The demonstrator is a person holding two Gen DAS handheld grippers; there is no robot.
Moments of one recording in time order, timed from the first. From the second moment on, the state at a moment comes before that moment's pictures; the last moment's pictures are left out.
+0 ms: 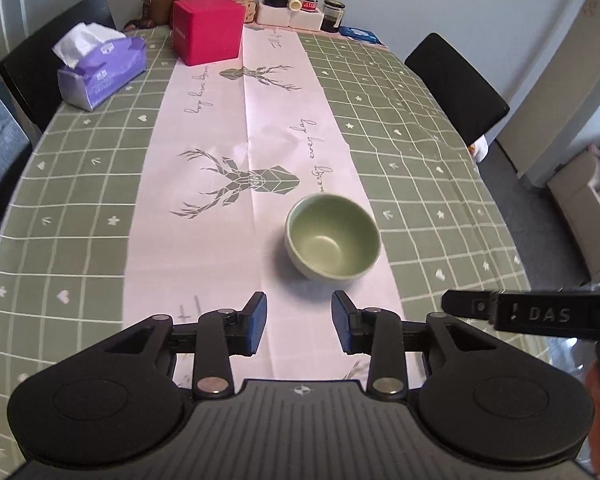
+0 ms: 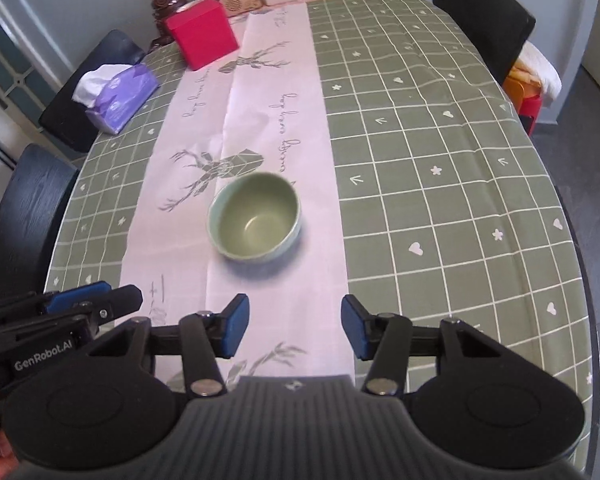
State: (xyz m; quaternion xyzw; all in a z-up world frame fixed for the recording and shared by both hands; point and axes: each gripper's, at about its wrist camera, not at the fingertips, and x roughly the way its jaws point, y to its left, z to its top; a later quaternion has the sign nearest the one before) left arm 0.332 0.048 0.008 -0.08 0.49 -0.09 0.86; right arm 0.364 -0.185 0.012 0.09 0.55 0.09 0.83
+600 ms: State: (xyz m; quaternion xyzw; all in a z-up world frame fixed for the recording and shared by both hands) left arm 0.419 0.044 -0.061 -0.11 0.52 -0.08 0.84; right arm 0.457 -0.162 -0.065 0.13 0.61 0.08 0.78
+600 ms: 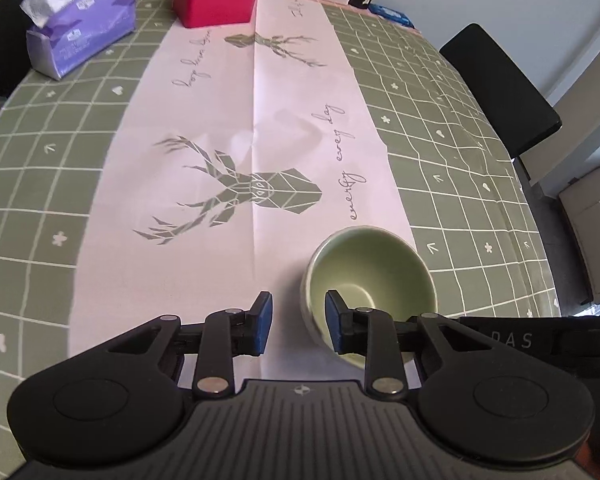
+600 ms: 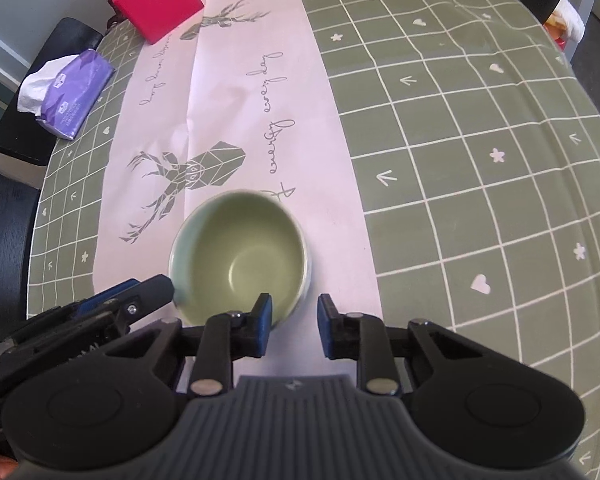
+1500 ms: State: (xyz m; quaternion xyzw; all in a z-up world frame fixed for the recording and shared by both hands) left arm 0.390 0.044 -0.031 -0.11 0.53 -0.02 0.84; right arm 0.436 -0.141 -0.036 0.11 0.60 0.10 0.79
